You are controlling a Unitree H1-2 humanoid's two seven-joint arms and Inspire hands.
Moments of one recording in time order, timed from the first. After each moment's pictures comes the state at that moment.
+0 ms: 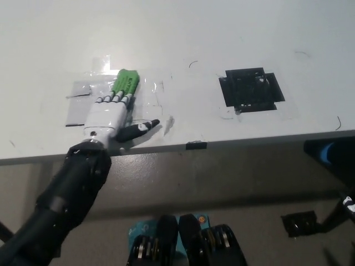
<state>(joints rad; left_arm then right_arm) -0.74 0.28 -0.46 0.79 0.88 0.17 0.13 -0.03 0.08 -0.37 -0.13 0.07 0.25 -0.27</state>
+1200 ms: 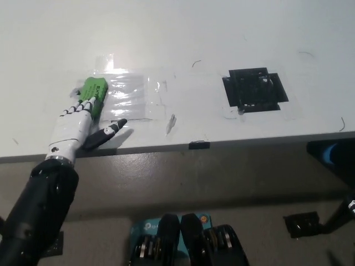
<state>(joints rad) -0.60 0.34 -0.25 0.59 0.72 0.09 0.13 -0.02 0.06 -0.38 -0.13 0.09 0.25 -0.27</state>
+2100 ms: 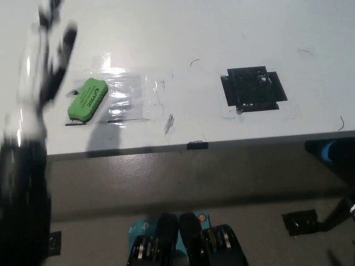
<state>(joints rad) -0.39 0.19 0.06 -0.33 0.28 0.19 -0.04 -0.01 0.05 -0.37 -0.13 0.09 0.25 -0.27</state>
